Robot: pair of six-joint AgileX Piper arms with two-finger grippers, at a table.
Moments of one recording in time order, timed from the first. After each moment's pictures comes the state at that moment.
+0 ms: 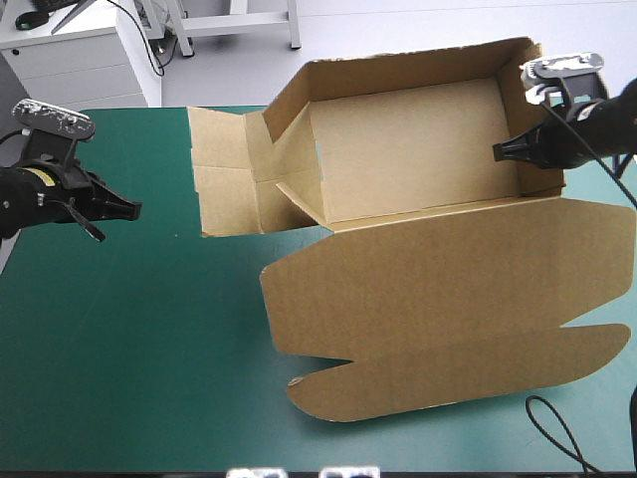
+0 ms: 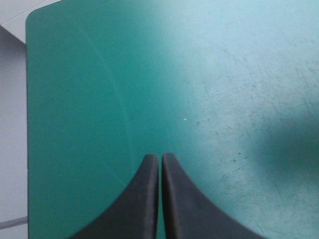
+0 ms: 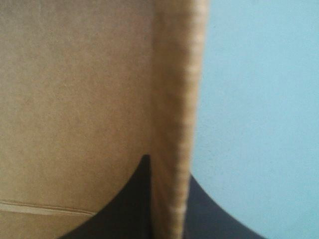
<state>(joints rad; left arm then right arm) -0.03 1.23 -1.50 0.04 1.12 0.26 -0.03 1.51 -1.80 0.20 1.25 -0.27</state>
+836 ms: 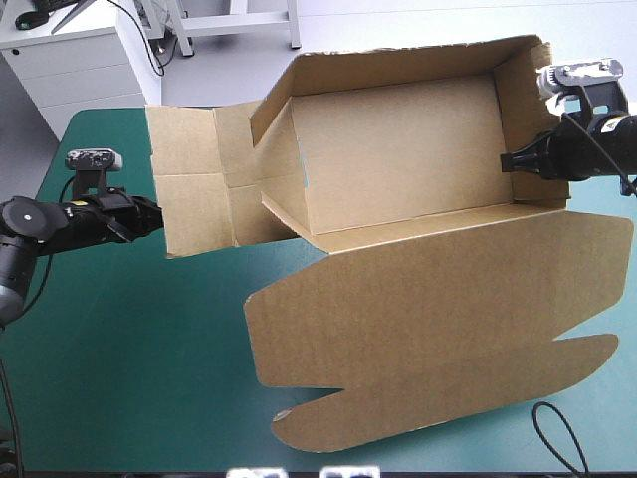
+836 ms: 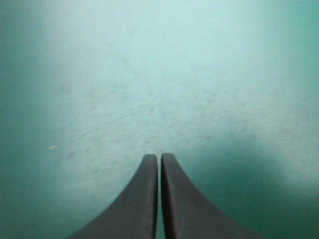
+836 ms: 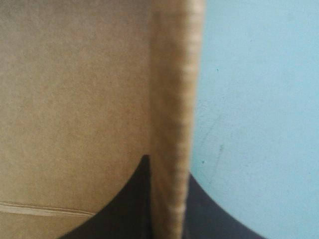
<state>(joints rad) 0.17 1.33 -1.12 -0.74 0.83 0.65 -0.09 1.40 -1.72 0.39 1.25 -0.36</state>
